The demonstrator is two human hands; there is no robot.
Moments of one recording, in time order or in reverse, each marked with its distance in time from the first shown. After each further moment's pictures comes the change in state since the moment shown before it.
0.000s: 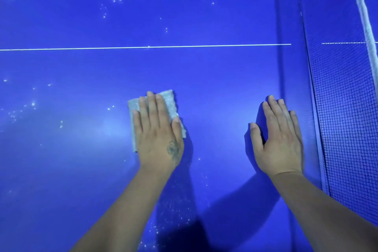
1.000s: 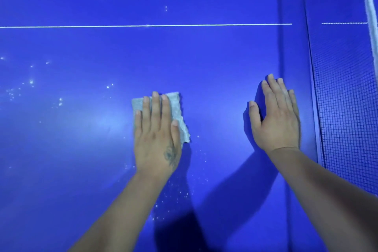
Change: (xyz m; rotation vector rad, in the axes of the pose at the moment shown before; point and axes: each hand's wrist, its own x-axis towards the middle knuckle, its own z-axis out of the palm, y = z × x) left_hand -0.061 -0.012 -0.003 -0.071 -0.049 0.094; right_hand -0.002 -0.002 0.000 -0.014 0.002 0.005
